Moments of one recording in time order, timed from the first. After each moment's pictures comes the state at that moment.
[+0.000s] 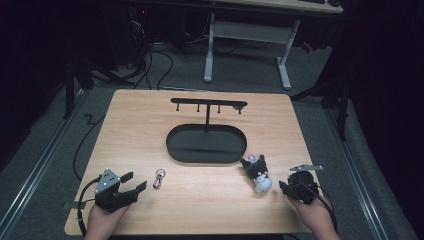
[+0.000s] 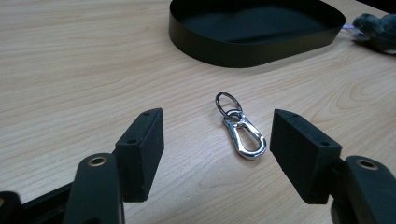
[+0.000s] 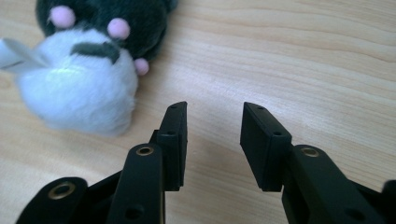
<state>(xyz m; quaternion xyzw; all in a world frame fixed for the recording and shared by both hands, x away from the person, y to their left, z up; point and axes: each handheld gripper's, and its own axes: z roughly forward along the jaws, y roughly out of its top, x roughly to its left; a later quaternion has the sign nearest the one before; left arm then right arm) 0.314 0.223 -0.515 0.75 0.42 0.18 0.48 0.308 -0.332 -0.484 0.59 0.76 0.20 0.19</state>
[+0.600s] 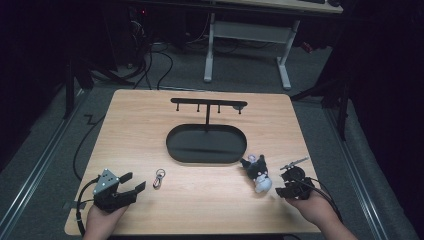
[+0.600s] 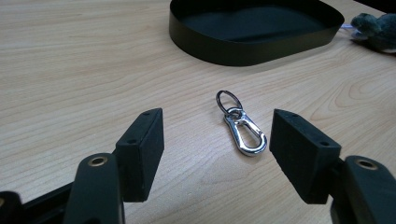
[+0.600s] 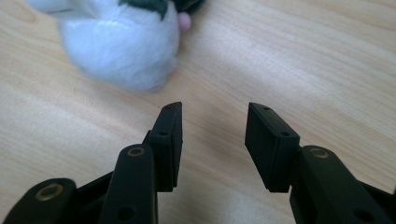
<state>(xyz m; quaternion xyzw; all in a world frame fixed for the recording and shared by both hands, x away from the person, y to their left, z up) 0.313 0.226 -0.516 0.75 0.42 0.17 0.48 0.321 -0.315 -0.471 0.55 0.82 0.11 0.11</state>
